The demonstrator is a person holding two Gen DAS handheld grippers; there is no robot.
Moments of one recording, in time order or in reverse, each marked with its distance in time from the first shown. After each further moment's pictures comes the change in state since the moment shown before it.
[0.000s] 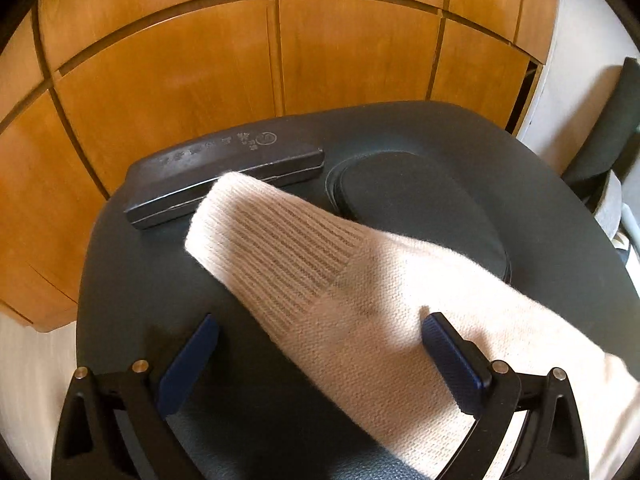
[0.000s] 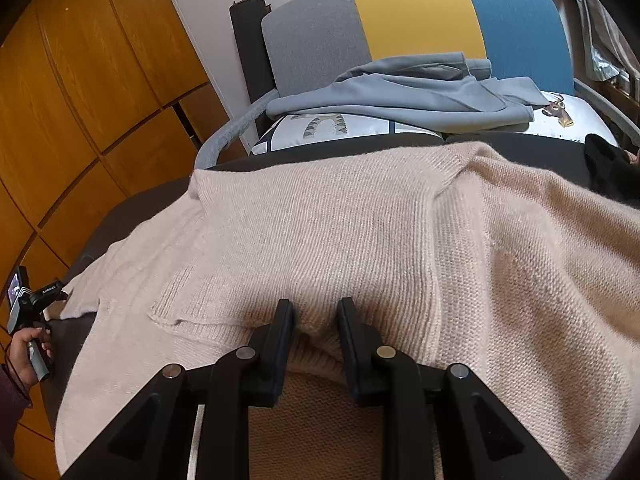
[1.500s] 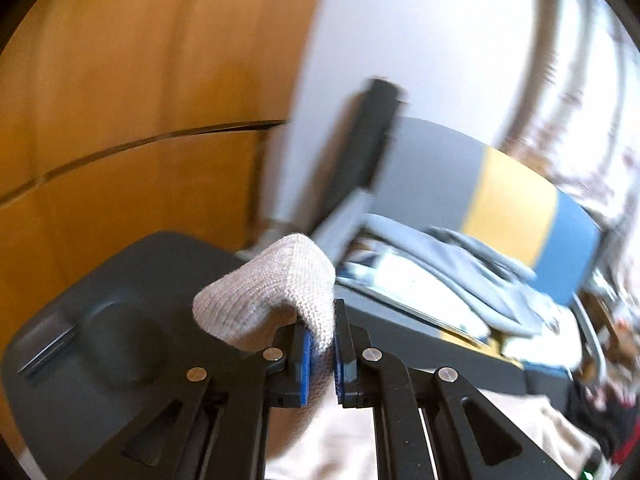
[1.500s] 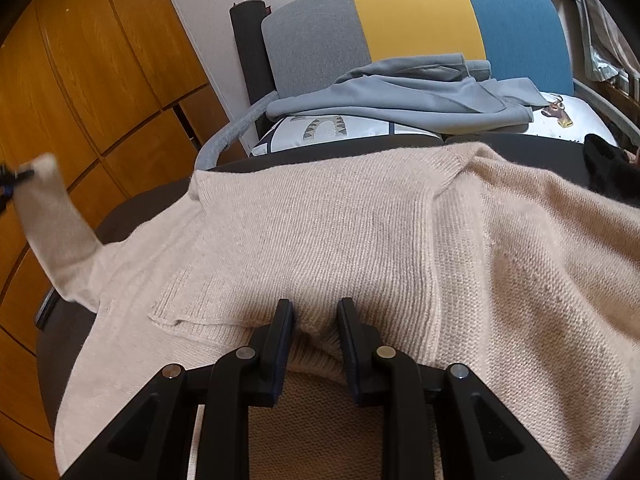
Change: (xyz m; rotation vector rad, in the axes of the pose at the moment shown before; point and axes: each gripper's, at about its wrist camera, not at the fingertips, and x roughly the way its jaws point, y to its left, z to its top) left arm -0.239 -0.166 0.010 0.418 -0.248 -0.724; right arm -0.001 0.000 0.000 -0.005 -0.004 -0.004
